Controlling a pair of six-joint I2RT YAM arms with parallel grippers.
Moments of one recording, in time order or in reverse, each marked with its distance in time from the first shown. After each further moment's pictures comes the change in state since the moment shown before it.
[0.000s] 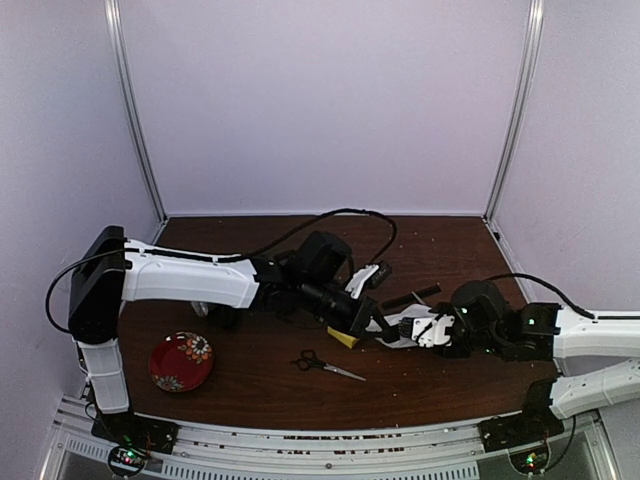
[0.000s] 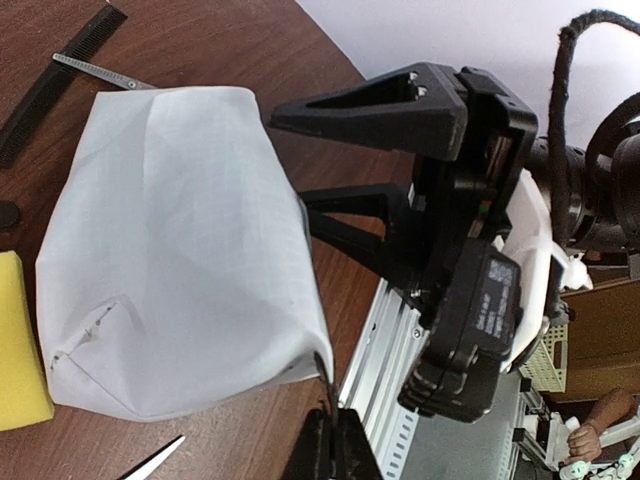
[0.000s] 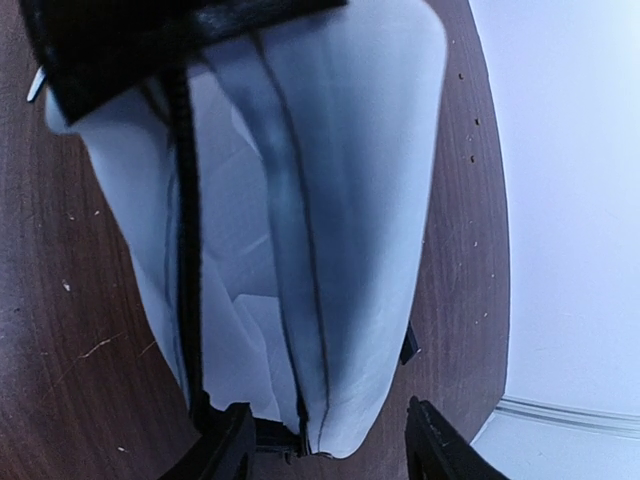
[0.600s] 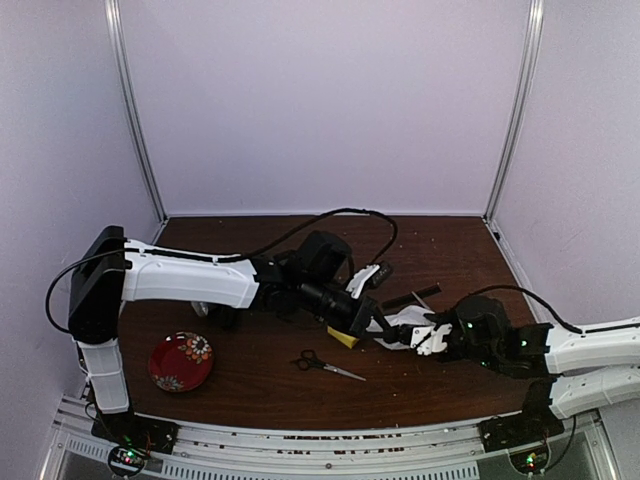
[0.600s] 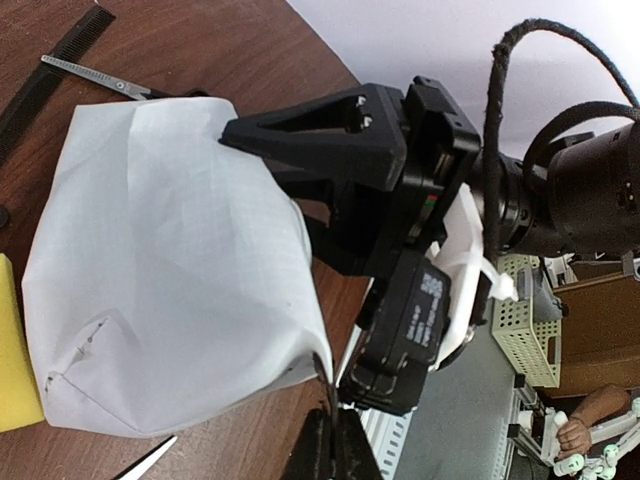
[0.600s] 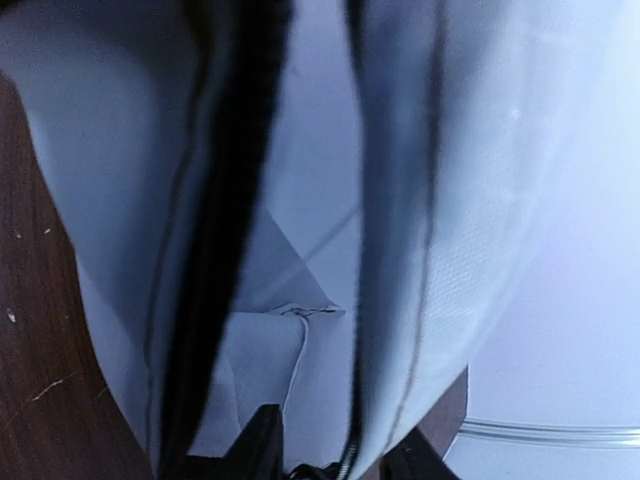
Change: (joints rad) left arm 0.000 0.000 0.000 0.009 0.024 -0.002; right arm -0.014 0.015 -0.189 0.380 0.032 -0.130
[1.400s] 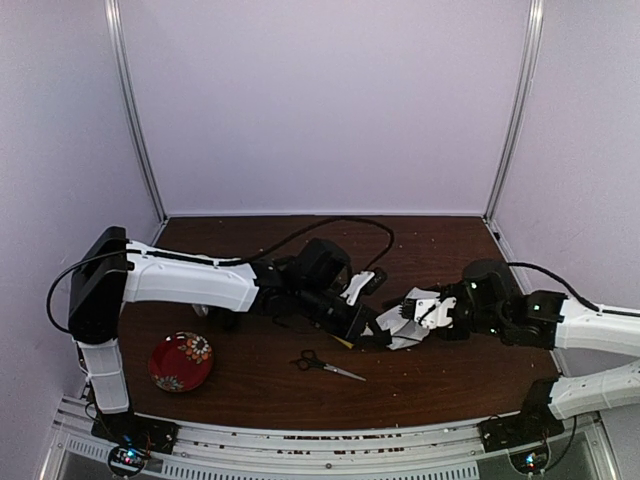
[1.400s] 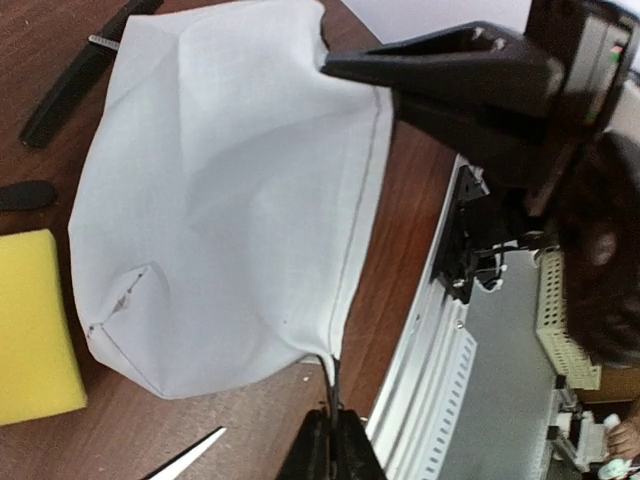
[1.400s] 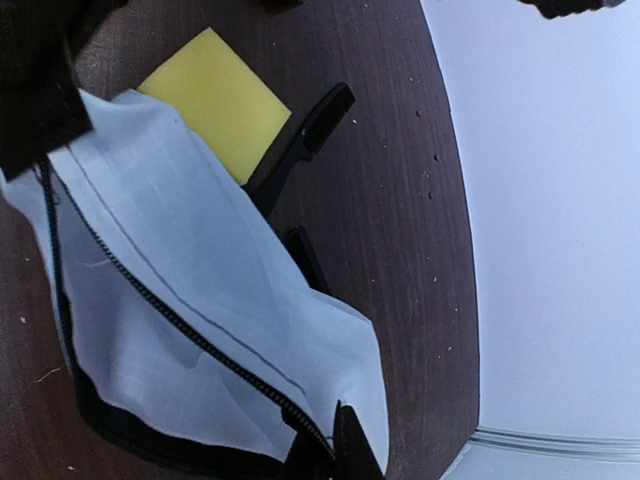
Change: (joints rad) left arm 0.000 0.000 -0.033 -0.027 -0.080 0.054; right arm -0.105 -0.014 0.204 -0.248 -0.156 0.003
